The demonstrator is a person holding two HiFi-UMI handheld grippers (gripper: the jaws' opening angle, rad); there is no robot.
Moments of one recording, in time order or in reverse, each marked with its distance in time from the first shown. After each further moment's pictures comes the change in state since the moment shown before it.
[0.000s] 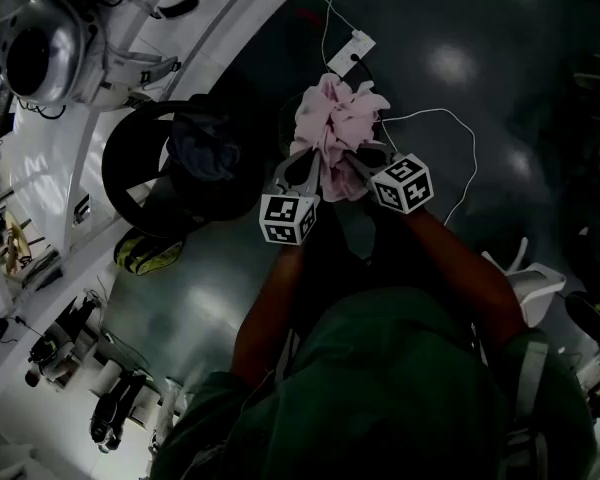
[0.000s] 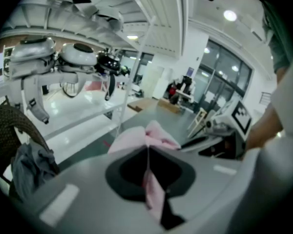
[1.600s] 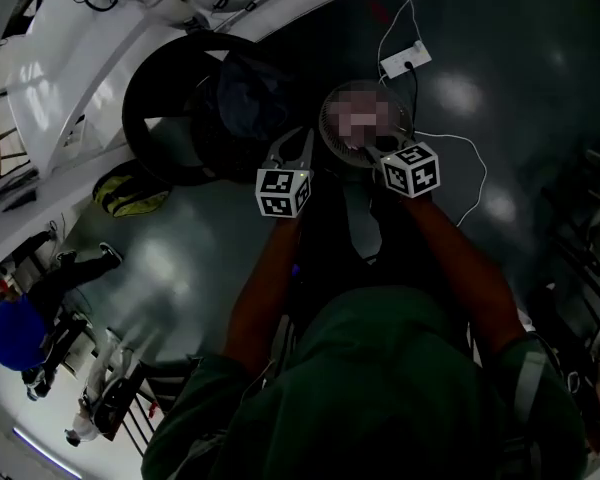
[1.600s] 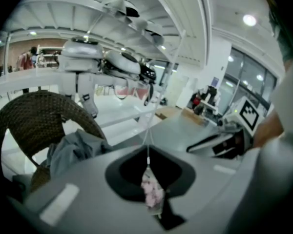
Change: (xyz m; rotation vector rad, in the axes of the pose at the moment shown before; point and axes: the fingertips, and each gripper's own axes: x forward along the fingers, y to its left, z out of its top) left arm -0.089 0.157 -0.037 -0.165 -0.095 0.239; right arm 0.117 0.067 0.015 -0.117 0.162 0.040
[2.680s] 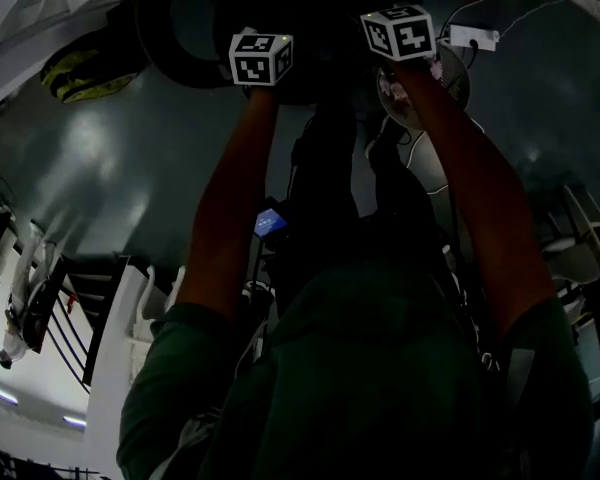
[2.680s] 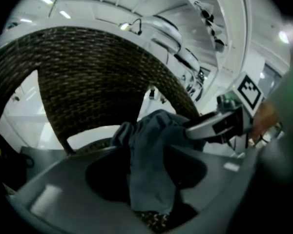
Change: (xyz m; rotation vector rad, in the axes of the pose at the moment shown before) left arm 0.009 0.315 -0.093 -0.270 0.011 0.178; right arm 0.333 0.072 0.080 -0.337 0.267 0.017
